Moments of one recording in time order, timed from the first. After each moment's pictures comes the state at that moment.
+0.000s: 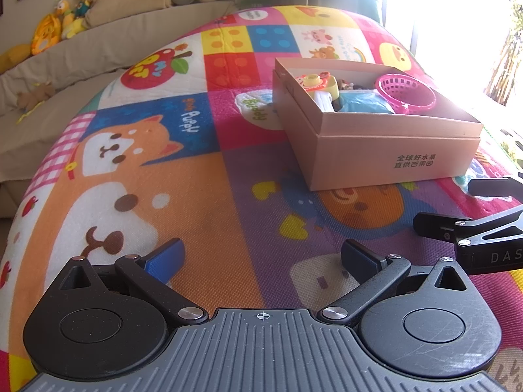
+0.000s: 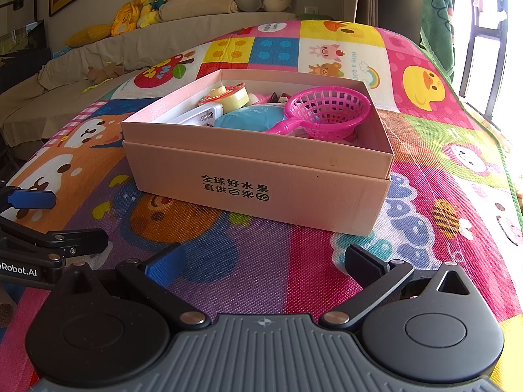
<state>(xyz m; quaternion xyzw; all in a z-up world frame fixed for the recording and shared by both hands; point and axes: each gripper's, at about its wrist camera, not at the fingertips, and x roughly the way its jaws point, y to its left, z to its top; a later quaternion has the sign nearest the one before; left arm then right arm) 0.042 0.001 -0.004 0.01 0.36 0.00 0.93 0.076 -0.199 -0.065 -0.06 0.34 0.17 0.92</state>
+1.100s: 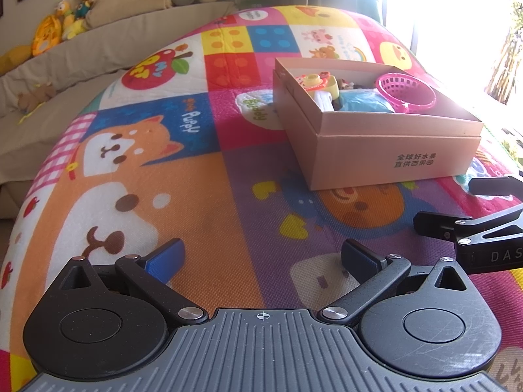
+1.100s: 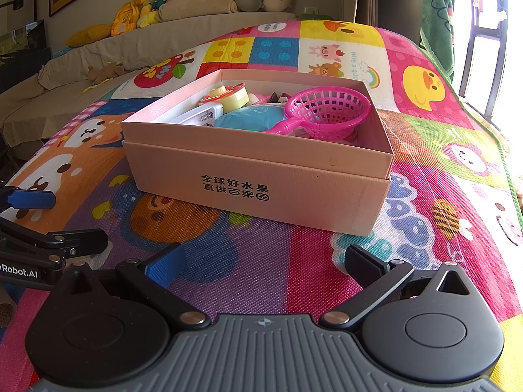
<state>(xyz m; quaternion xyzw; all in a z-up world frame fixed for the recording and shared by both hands) 0.042 -0.001 -0.003 0.01 0.36 0.00 0.93 0.077 -0.199 -0.065 -0.06 0.34 0.17 0.92</state>
